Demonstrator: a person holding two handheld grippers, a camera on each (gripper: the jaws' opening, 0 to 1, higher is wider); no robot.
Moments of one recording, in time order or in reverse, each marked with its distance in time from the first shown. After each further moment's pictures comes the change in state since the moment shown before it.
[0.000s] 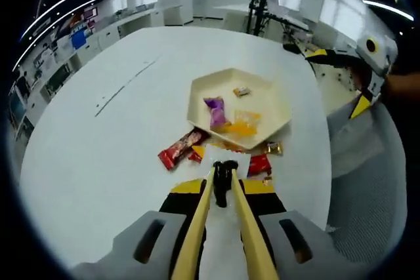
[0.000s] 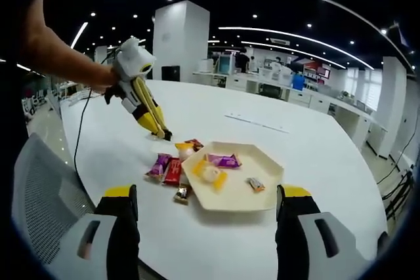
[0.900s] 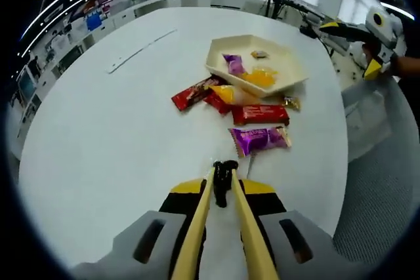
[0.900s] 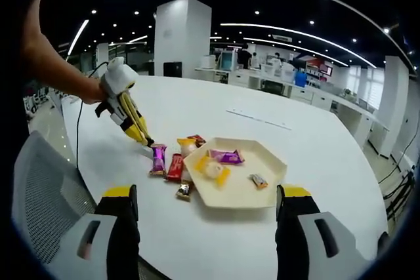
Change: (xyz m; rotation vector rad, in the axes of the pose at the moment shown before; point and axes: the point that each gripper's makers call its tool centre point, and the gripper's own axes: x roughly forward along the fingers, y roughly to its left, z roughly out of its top) left arm -0.016 0.021 -0.090 -0.084 0.078 0.086; right arm 0.003 0.003 -0.005 -0.004 0.026 0.016
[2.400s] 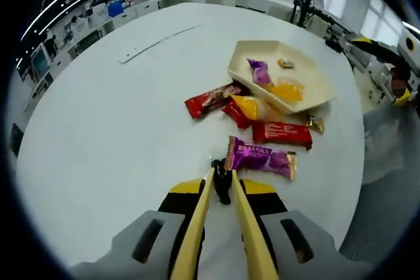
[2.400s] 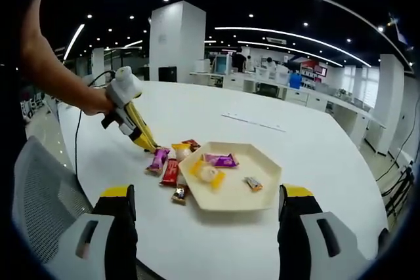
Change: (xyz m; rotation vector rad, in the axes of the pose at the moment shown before) left arm 0.025 0.002 0.002 -0.114 0.011 0.066; right arm -0.002 -0.007 0.004 0.018 -0.024 -0.029
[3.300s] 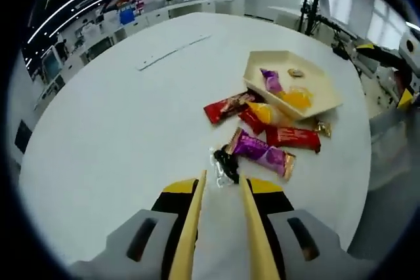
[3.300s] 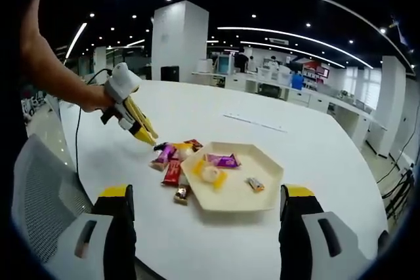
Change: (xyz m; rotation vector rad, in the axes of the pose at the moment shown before) left arm -0.005 0.017 0.018 -0.020 -0.081 0.097; right arm 0.000 0.003 0.000 -0.008 -0.002 0.008
